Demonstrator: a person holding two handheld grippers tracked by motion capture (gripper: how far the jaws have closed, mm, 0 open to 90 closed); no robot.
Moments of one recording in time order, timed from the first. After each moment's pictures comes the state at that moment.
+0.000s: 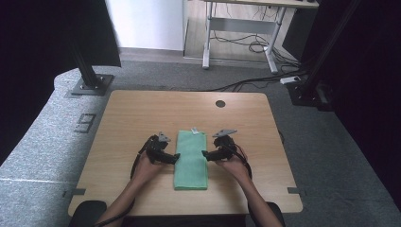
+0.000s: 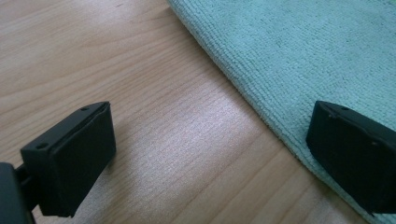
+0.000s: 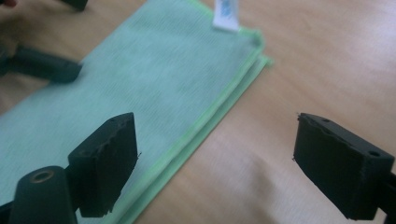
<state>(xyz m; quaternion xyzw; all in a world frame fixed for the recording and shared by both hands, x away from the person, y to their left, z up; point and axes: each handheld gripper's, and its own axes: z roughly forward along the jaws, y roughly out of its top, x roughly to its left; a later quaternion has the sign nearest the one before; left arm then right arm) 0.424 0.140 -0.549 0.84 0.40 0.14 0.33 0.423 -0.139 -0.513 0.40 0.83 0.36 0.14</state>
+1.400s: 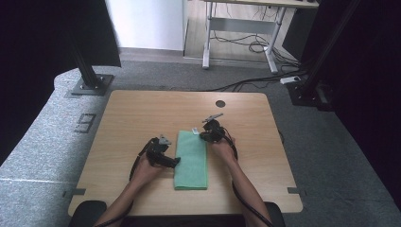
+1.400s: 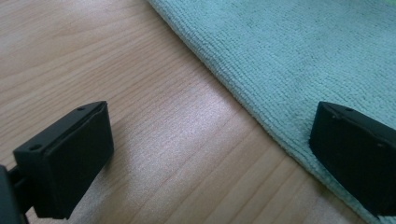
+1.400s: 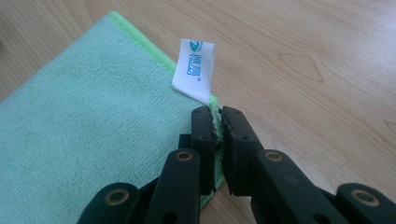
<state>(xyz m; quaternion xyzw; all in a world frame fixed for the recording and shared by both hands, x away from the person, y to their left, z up) 0.413 0.138 -0.548 0.85 0.38 0.13 0.32 0.504 -0.107 -0.535 0.38 0.86 0.33 0.12</state>
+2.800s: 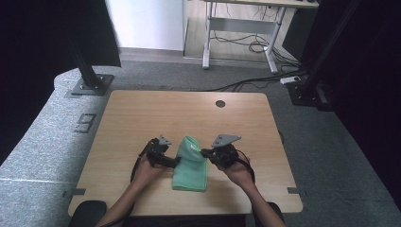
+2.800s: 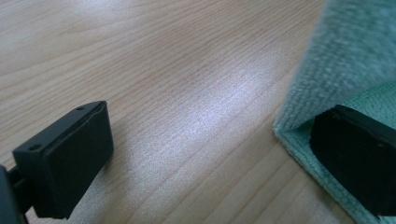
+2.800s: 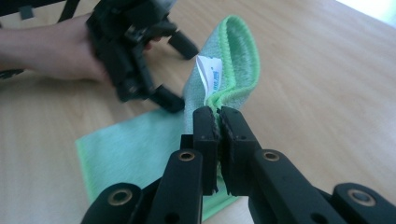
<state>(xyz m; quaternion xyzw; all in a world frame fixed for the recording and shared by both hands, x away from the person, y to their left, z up) 0.411 0.136 -0.549 0.85 0.40 0.14 0.32 0.365 -0.136 -0.466 0.25 0.85 0.44 0.13</state>
